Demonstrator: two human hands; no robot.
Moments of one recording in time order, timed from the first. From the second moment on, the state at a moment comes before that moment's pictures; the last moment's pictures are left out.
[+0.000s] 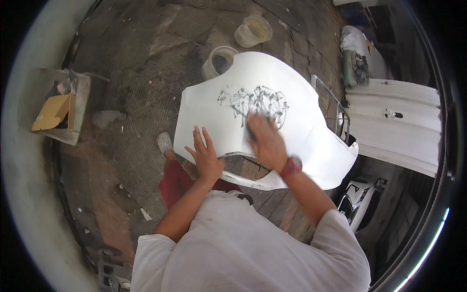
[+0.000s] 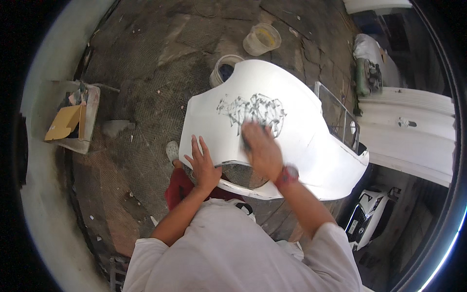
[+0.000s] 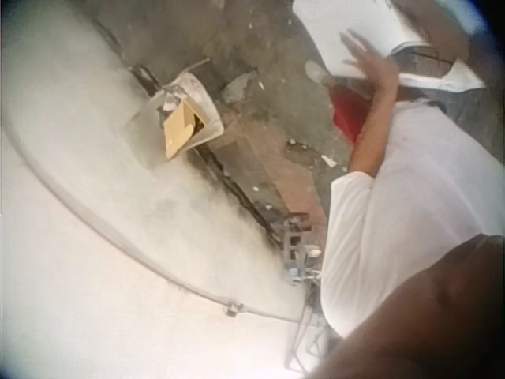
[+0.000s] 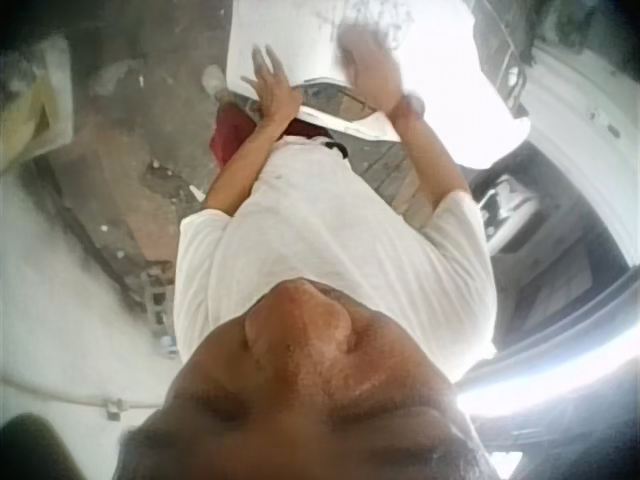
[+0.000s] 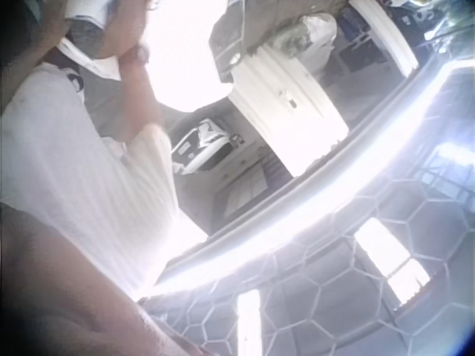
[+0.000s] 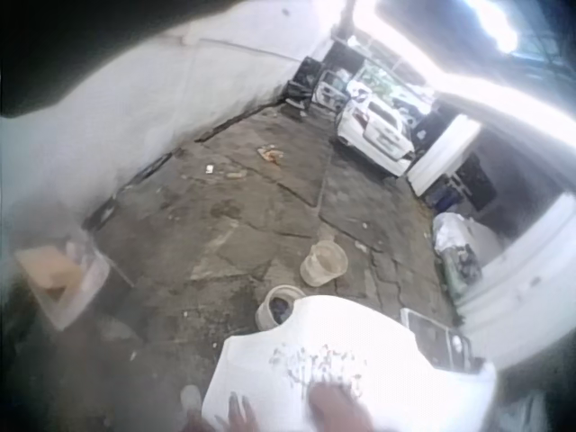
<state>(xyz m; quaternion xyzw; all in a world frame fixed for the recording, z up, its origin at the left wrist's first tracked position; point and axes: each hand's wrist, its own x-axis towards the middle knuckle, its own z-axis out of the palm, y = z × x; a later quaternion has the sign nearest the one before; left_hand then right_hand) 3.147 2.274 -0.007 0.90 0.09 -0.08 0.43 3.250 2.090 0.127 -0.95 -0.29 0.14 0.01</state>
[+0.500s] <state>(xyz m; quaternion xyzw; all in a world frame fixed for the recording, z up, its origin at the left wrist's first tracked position) 3.139 2.271 -0.004 0.90 0.04 -0.07 0.42 3.326 2.043 0.129 -0.99 -0.13 -0.01 -0.06</state>
